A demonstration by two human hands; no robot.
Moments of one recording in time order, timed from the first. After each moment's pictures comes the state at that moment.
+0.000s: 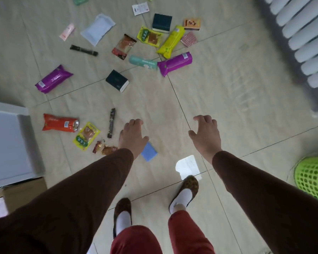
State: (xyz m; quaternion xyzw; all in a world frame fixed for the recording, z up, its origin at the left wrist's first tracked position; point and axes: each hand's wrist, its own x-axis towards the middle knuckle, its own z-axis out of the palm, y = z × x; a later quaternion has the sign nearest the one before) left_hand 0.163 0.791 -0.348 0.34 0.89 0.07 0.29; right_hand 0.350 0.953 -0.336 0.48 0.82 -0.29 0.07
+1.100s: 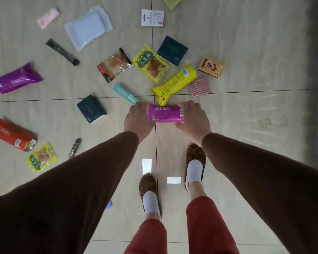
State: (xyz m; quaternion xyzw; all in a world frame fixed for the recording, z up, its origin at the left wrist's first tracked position) left_hand -0.027 1.186 -0.498 0.20 0.93 0.13 0.29; right_hand 0.071 1.360 -0.510 0.19 0.93 -0.23 0.20
